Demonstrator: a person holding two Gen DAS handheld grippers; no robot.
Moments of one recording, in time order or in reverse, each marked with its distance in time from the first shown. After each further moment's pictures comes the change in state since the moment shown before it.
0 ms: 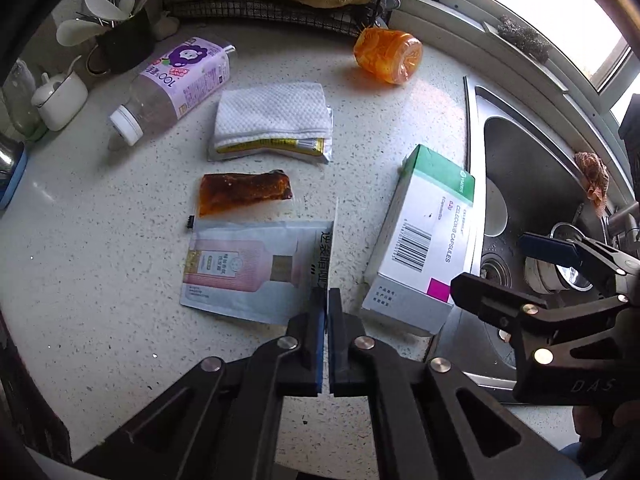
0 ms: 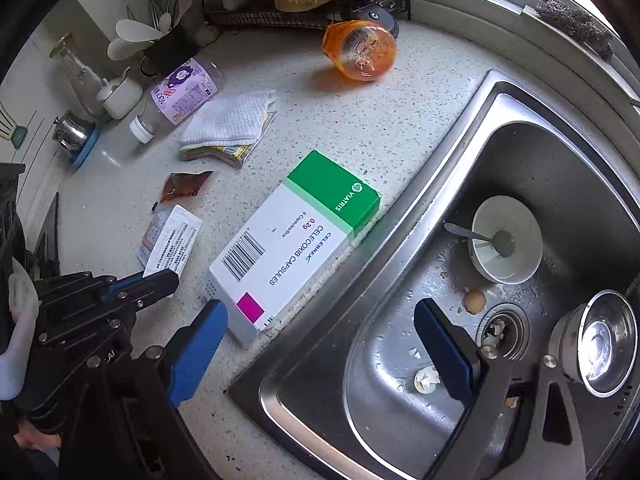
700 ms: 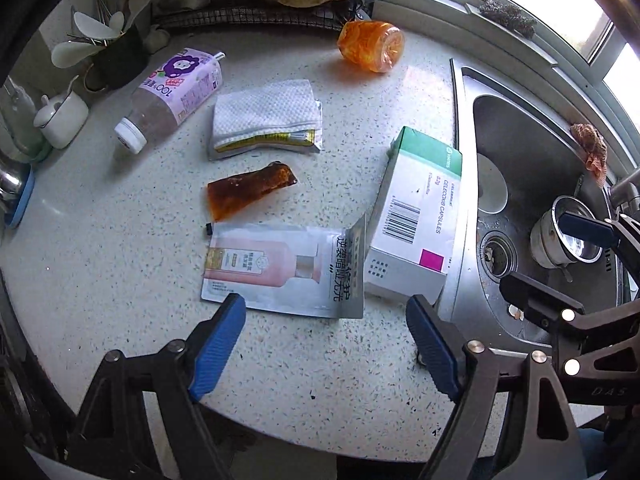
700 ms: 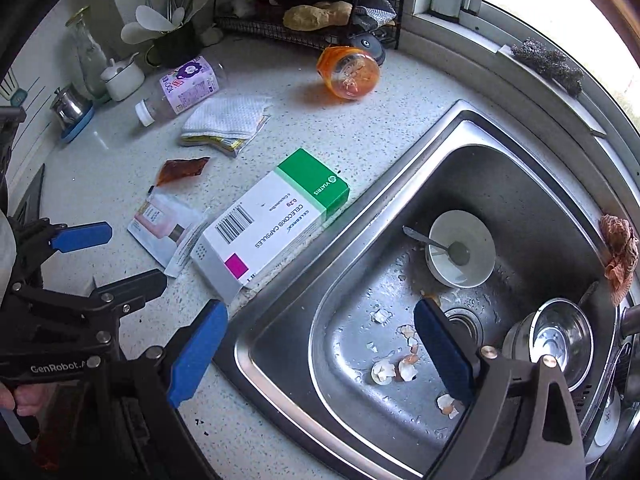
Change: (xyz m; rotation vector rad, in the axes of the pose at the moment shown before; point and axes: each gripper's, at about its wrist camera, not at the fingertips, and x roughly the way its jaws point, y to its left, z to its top) left arm -0.006 -0.013 -0.007 0.092 0.032 0.041; right arm -0.029 0.006 -0.033 -0.088 -0.059 -0.151
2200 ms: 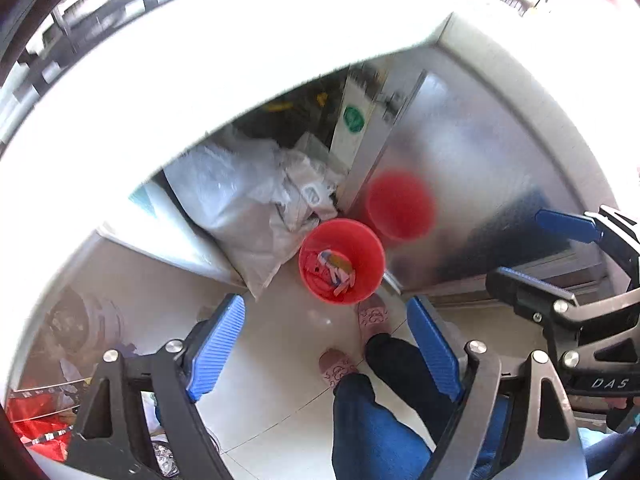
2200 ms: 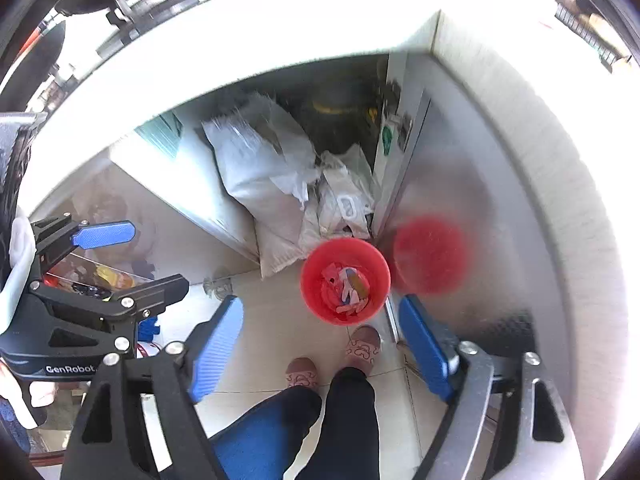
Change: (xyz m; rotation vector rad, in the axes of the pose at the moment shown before) left arm -0.022 0.094 -0.365 -0.526 -0.018 0.100; right arm 0.057 0.218 -0.201 -0.547 0.091 0.272
